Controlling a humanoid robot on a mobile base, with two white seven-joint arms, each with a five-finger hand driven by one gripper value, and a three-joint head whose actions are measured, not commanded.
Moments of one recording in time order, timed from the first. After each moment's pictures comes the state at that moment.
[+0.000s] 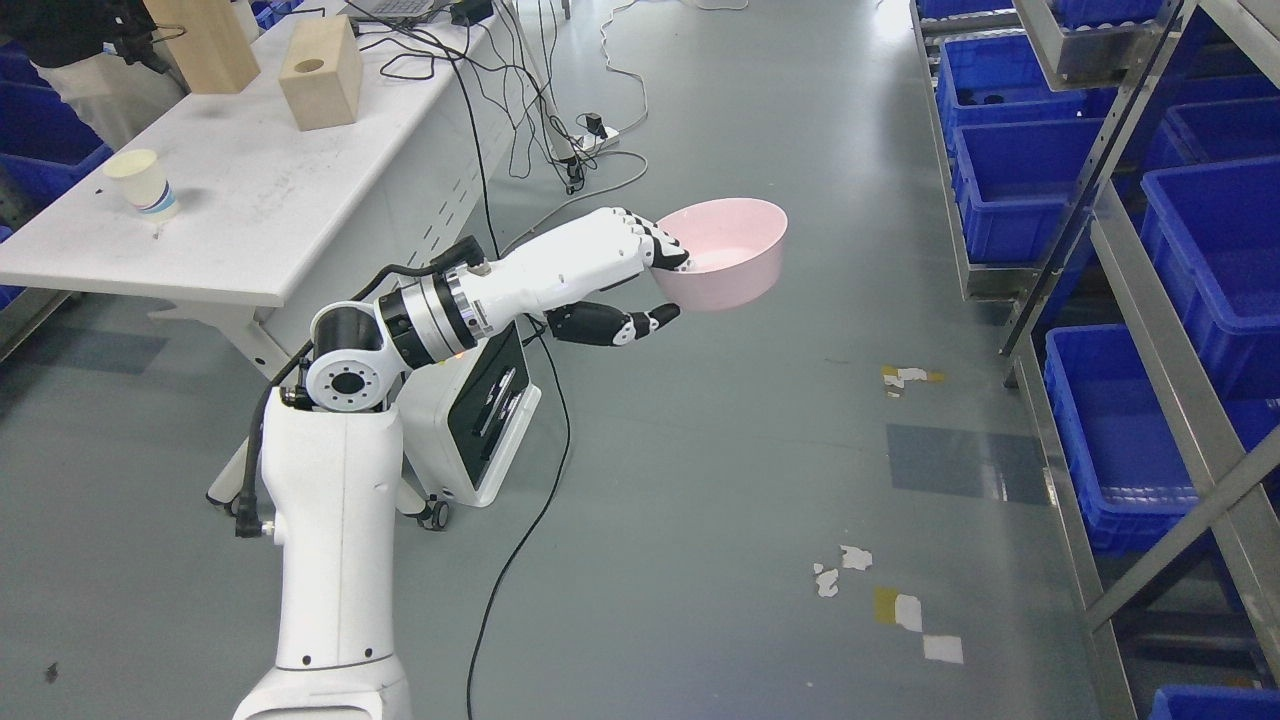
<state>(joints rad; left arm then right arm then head) -0.47 0.00 0.10 -1.50 -0.41 -0.79 -1.05 0.00 0.00 0.05 0.00 0.05 -0.08 -0.03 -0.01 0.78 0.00</state>
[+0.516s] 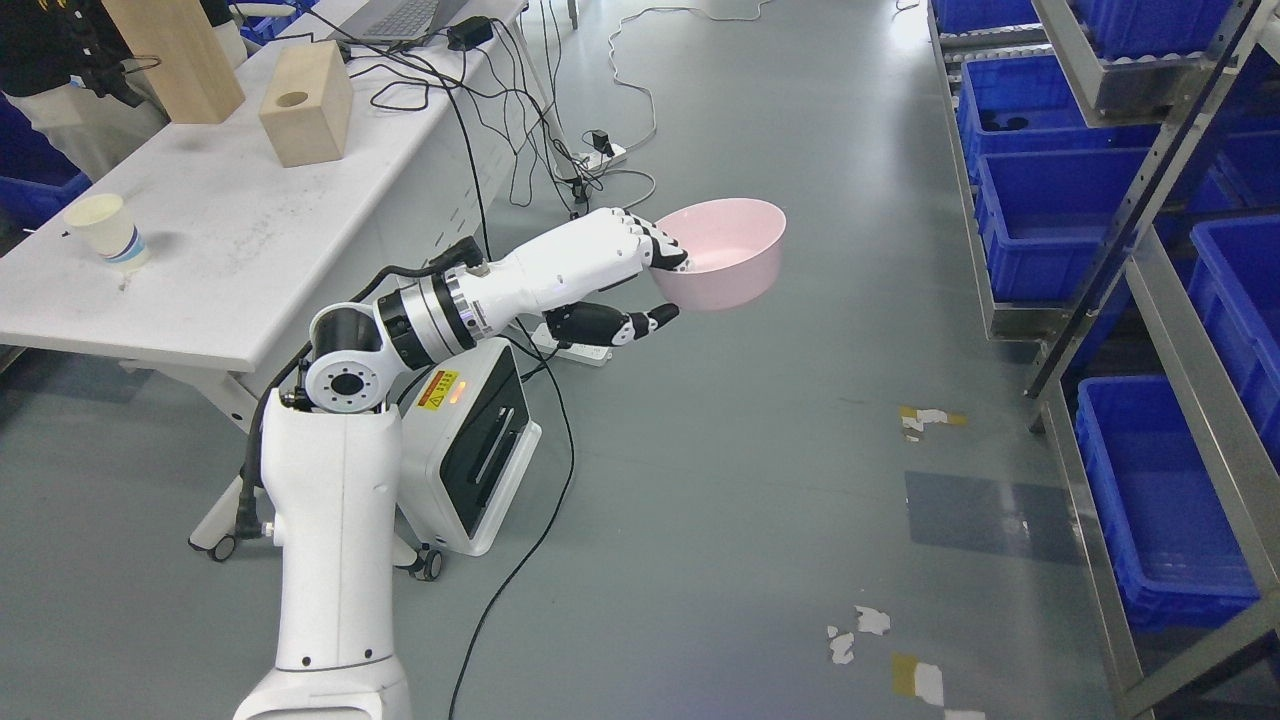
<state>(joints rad) -0.46 0.00 0.10 -1.50 -0.41 -0.79 -1.05 0.00 0.00 0.05 0.00 0.05 -0.08 -0.03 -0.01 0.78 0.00</state>
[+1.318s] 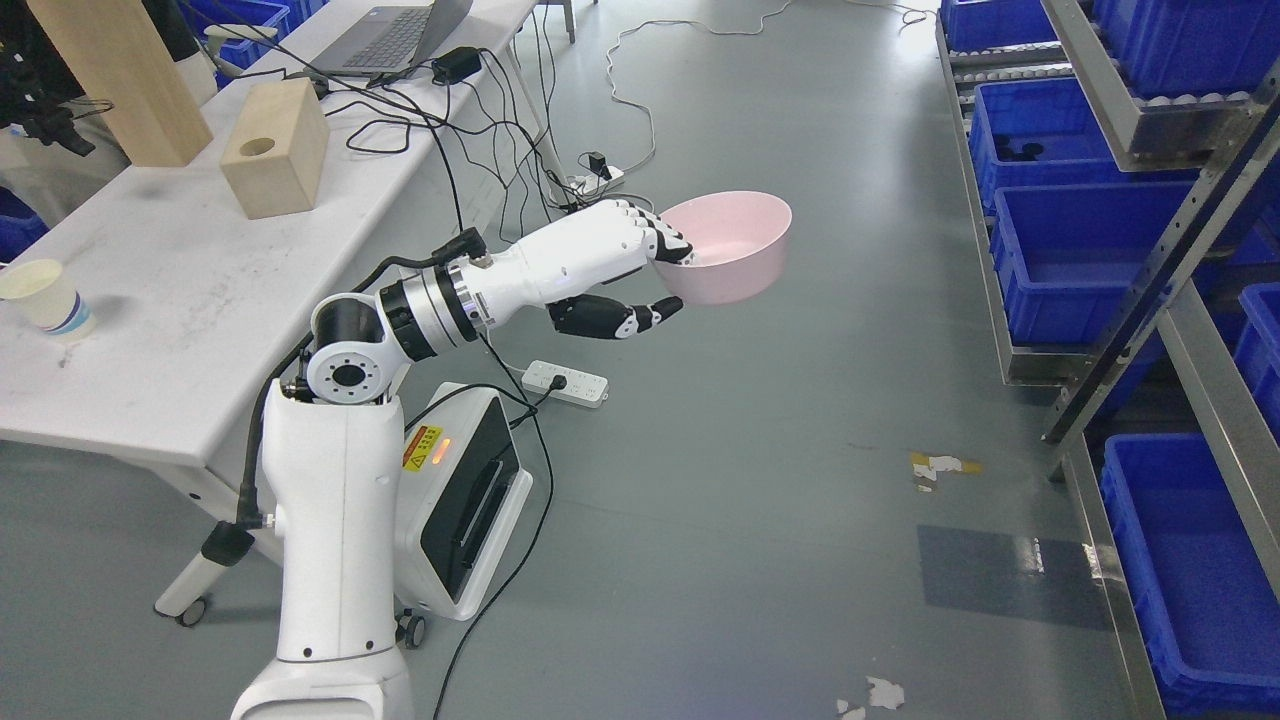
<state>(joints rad) -0.49 0.00 0.09 -1.50 -0.41 -0.79 -1.05 0.00 0.00 0.05 0.00 0.05 -0.08 -0.03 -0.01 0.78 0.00</state>
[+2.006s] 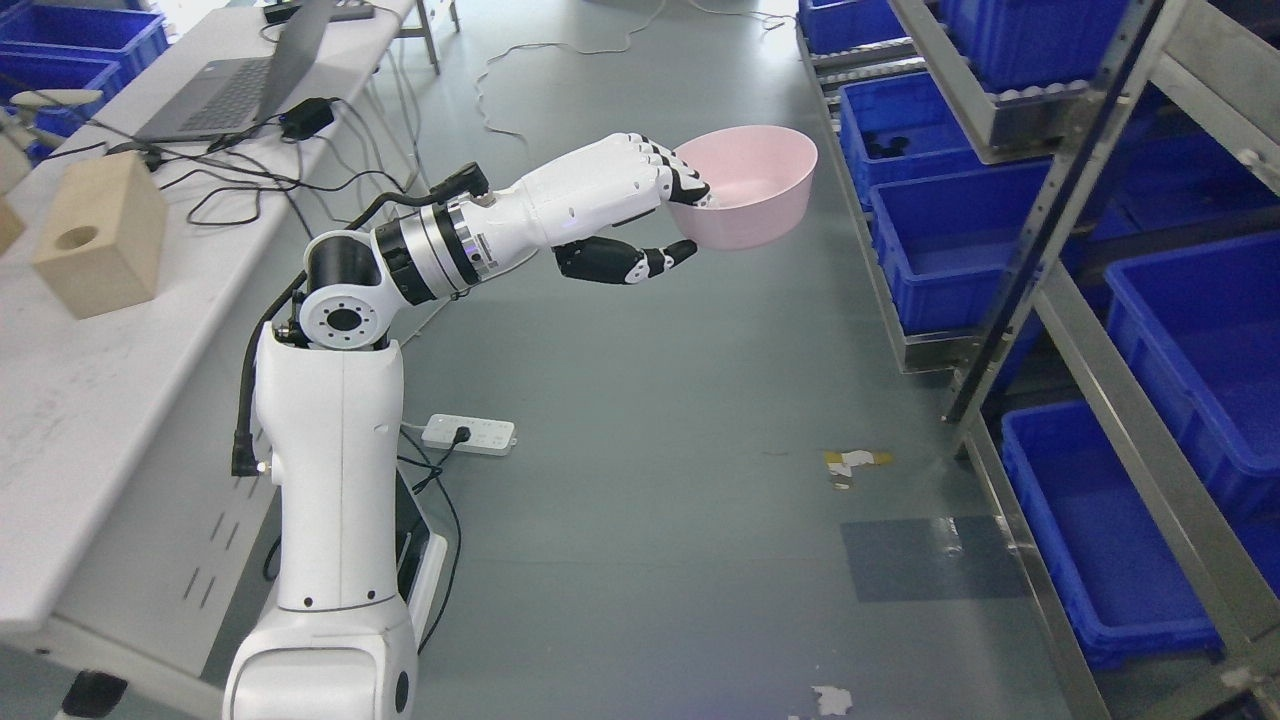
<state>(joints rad) -0.61 0.00 0.07 -1.49 -0.41 -0.79 -1.05 0.00 0.00 0.05 0.00 0.05 -0.08 -0.03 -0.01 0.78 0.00</state>
